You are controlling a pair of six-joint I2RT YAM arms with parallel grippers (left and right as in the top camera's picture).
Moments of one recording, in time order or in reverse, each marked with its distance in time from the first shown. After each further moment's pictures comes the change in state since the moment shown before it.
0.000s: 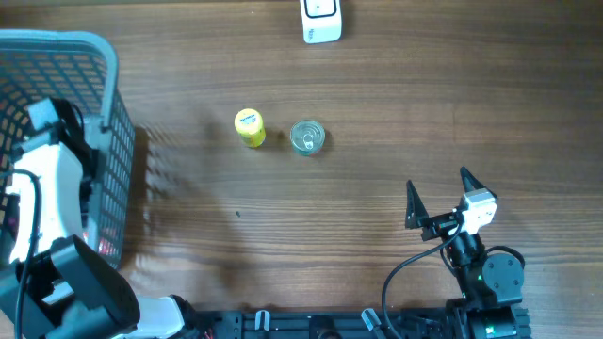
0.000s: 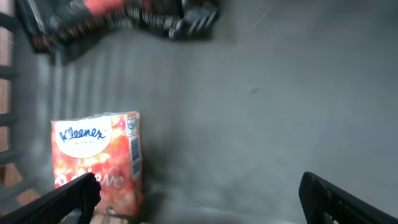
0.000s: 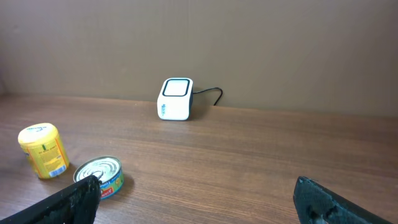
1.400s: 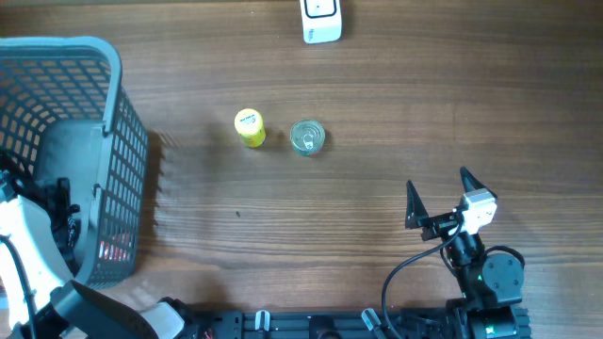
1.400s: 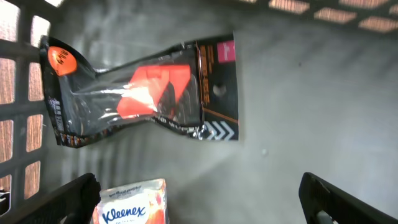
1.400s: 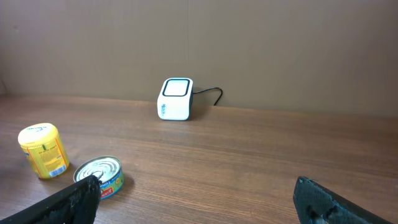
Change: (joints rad) left arm 0.311 -0.179 -0.101 0.080 0.219 0.317; right arm 0.000 0.000 0.000 0.000 0.000 0.000
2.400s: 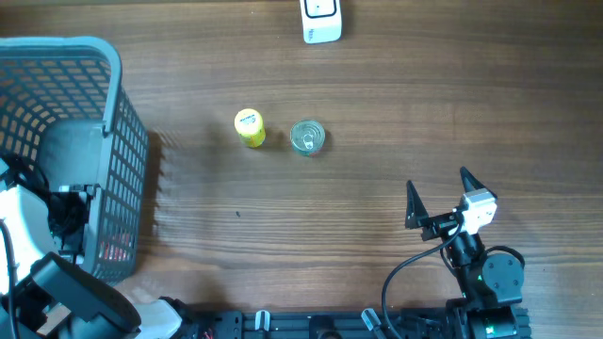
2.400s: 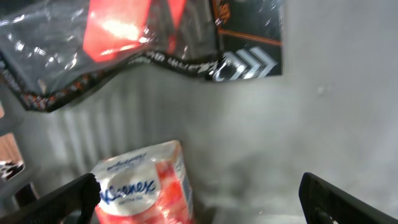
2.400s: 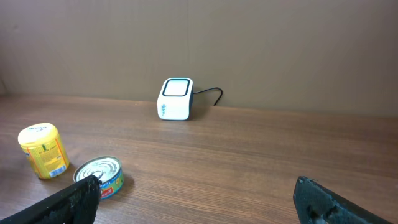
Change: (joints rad) left arm 0.000 0.119 -0.002 -0.100 0.135 0.119; right arm 0.000 0.000 0.000 0.000 0.000 0.000
